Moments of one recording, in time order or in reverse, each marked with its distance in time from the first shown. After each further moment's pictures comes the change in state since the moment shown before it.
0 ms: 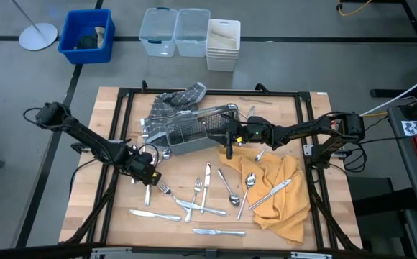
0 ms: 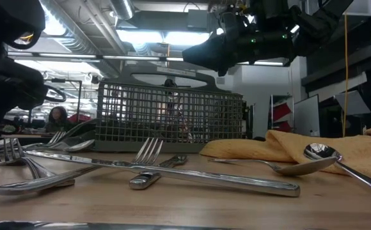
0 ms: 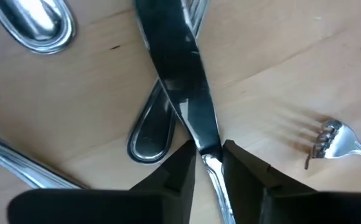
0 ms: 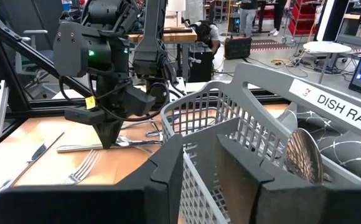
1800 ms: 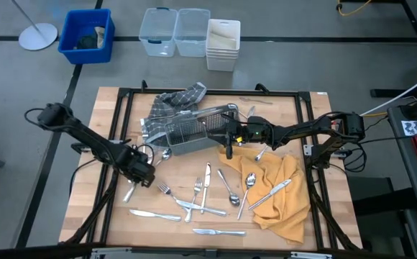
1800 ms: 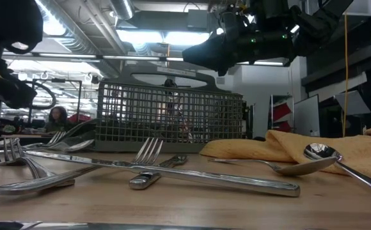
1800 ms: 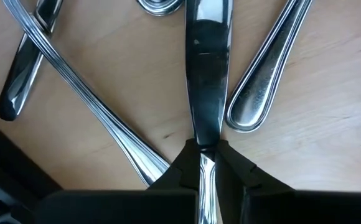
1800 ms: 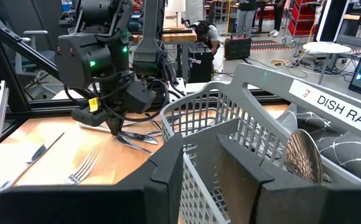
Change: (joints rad) left arm -0.002 0.028 0.070 -0.233 0.086 0.089; right arm 0.000 0.000 0.000 0.002 0.000 0.000
